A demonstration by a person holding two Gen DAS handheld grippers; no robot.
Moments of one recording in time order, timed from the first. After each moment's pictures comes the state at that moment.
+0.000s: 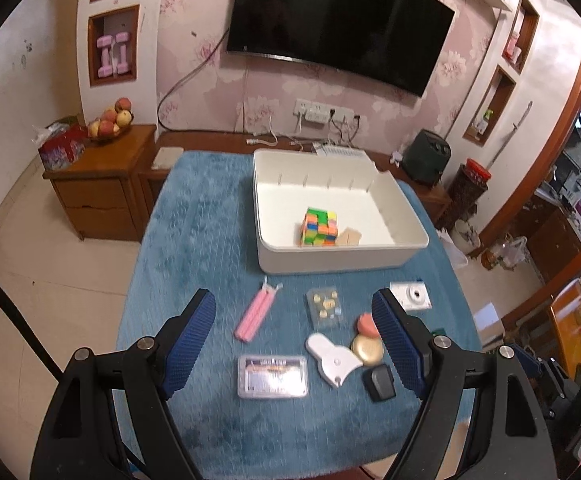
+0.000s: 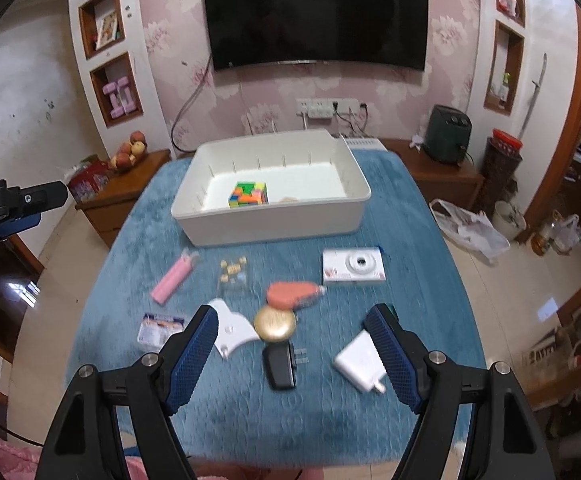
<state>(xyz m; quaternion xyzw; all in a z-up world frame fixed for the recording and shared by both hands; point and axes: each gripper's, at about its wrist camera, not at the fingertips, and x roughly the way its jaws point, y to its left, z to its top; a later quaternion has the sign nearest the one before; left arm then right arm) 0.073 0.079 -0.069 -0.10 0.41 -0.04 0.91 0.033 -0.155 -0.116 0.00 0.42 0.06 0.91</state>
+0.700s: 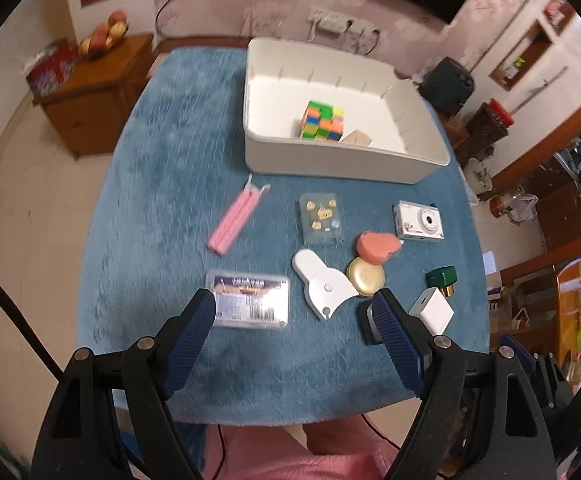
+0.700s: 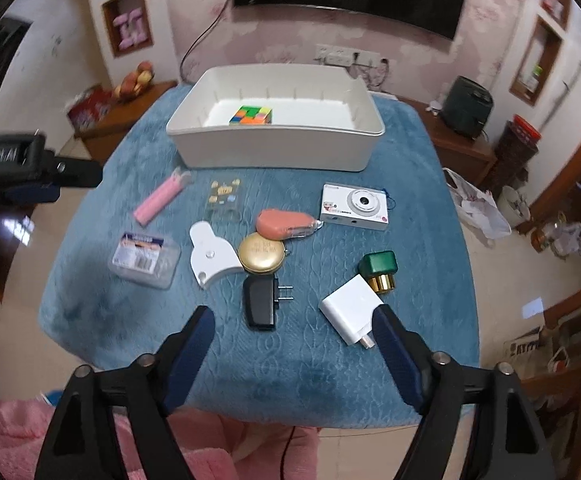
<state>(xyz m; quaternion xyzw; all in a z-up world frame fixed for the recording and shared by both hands) 0.092 0.046 -0.126 -0.13 0.56 -0.02 0.82 0.041 -0.155 -0.155 -0.09 0.50 0.09 0.85</state>
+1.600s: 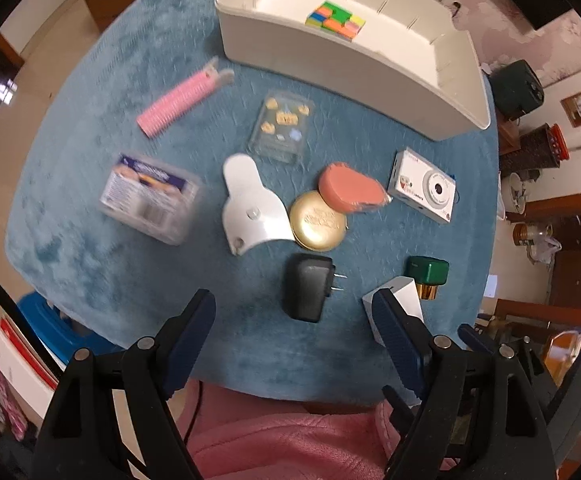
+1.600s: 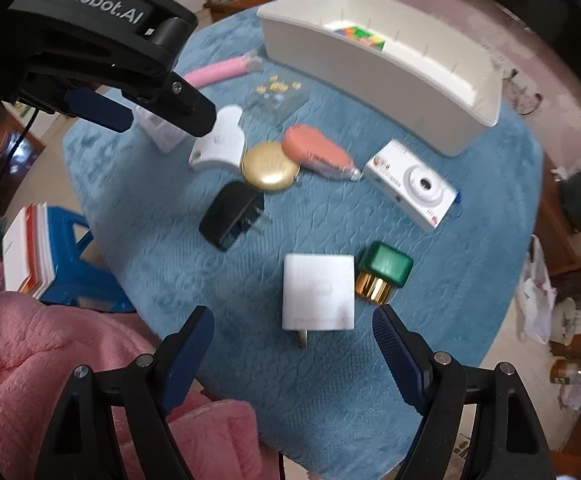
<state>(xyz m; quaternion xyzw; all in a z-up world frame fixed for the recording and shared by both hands) 0.107 -0.056 -0.190 -0.23 0.65 0.08 0.72 0.092 -0.217 -0.218 -0.26 0.56 0.33 0.71</state>
